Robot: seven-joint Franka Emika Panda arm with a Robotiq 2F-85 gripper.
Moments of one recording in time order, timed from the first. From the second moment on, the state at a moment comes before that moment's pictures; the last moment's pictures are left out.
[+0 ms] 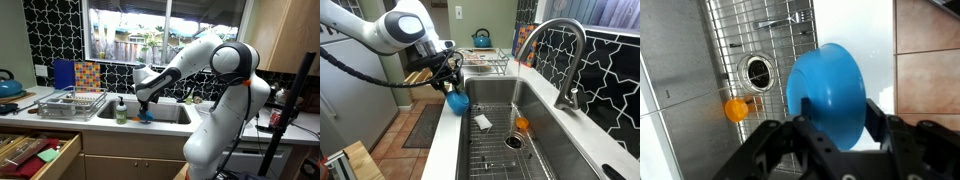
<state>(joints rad) -0.05 -0.37 -0.02 -2.54 -0.48 2.31 -0.34</state>
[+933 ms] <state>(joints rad) -0.03 -0.37 0.20 -2.64 -0.80 2.24 0.31</state>
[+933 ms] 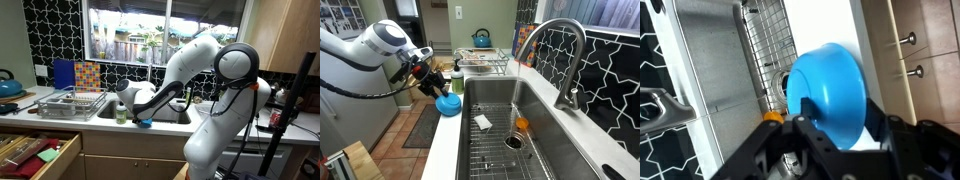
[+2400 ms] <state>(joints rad) 0.01 -0.32 0.20 -2.62 -0.84 2.25 0.37</state>
